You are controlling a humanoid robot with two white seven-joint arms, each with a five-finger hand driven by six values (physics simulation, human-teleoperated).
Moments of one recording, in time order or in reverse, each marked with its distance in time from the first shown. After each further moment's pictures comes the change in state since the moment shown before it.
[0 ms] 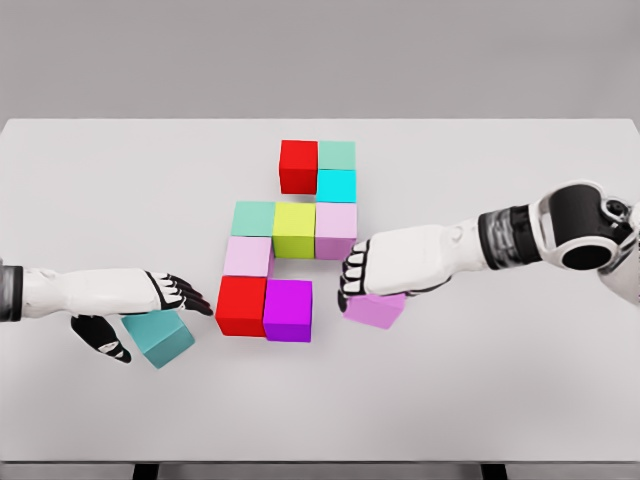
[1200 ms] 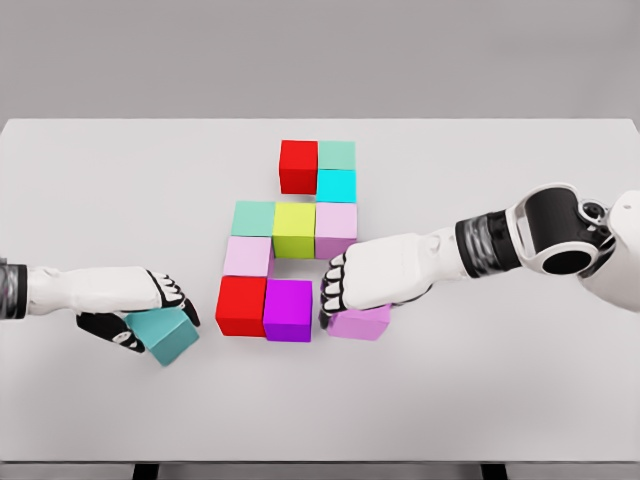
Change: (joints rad) left arm -0.002 -0.023 0.008 0.027 -0.029 -0.002 -0.002; right arm -0.031 0.037 0.034 -0.043 -0.002 0.001 0.000
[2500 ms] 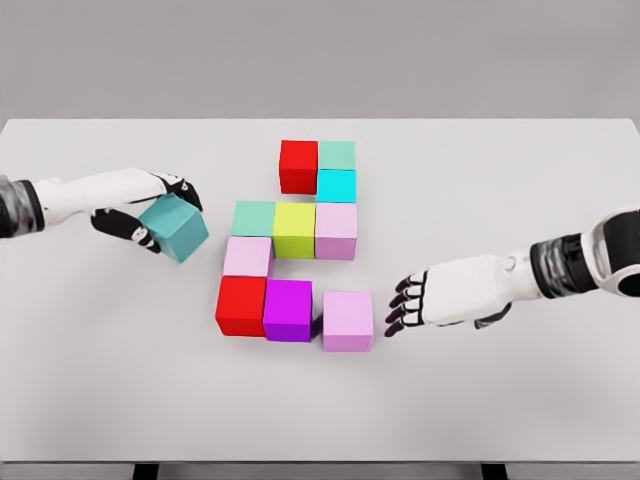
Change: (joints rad) left arm -0.152 -0.211 0.126 0.218 -0.001 0.187 0.001; right arm 0.014 -0.223 0.090 -0.008 -0.008 0.001 0.002
